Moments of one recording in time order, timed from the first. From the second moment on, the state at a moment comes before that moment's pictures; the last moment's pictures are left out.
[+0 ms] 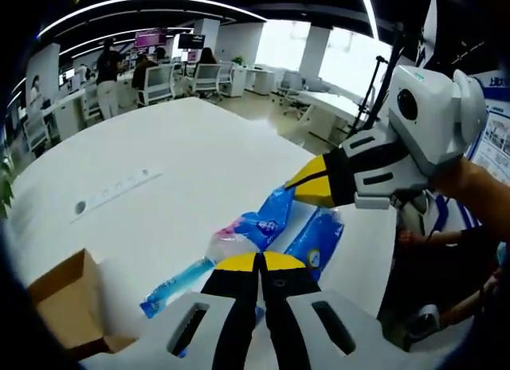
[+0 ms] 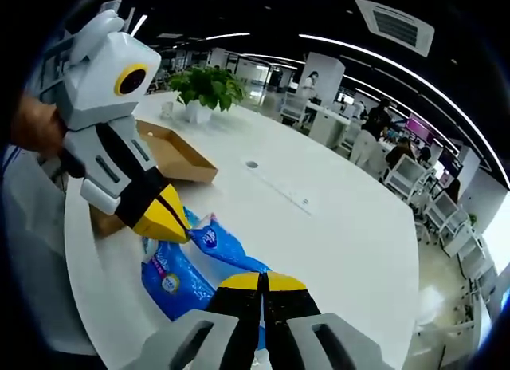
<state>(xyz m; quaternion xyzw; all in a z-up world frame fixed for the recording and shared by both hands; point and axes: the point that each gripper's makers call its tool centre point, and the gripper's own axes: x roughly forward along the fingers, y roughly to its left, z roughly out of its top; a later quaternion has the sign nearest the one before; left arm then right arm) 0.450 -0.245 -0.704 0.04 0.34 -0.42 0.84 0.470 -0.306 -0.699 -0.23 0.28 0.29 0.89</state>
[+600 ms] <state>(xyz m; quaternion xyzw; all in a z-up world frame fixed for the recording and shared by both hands) 0.457 -0.282 -0.736 0.03 0.36 -0.44 0.82 0.480 -0.340 -0.726 -0.24 0.31 0.26 0.88</state>
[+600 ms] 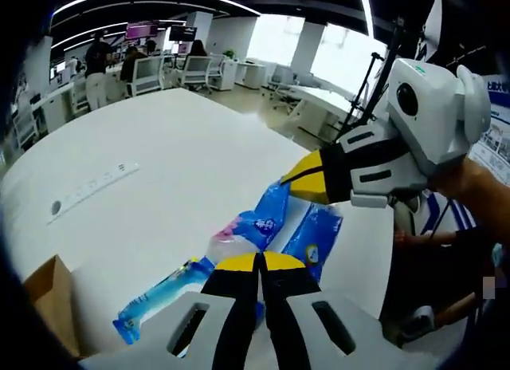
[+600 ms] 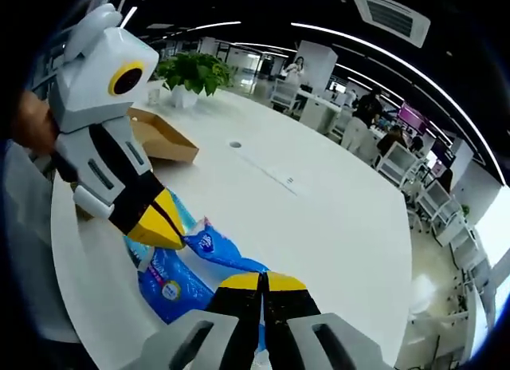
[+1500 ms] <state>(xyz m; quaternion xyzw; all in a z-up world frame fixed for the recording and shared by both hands) 0.470 -0.315 -0.792 0.03 0.40 -0.45 0.79 0.494 -0.373 -0.777 -0.24 0.35 0.23 0.88</state>
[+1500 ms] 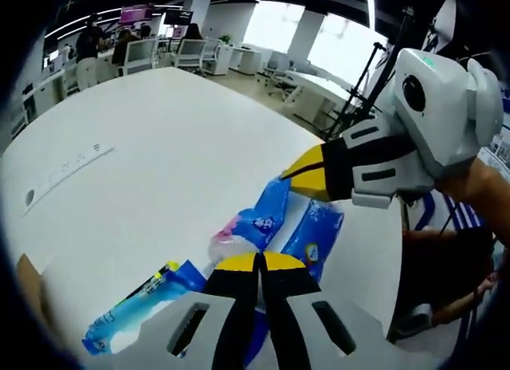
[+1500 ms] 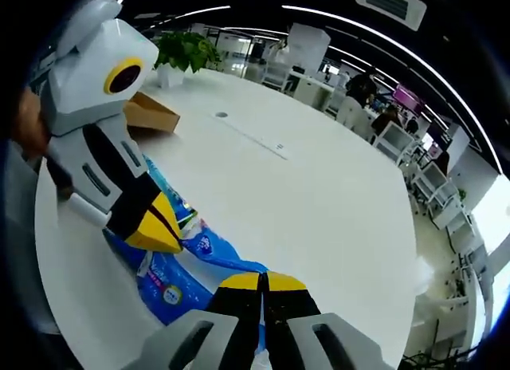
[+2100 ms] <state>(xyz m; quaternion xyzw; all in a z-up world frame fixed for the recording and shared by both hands) 0.476 -0.315 -0.812 0.03 0.42 -0.45 0.79 0.499 -0.373 -0.796 -0.22 0.37 0.22 0.88</state>
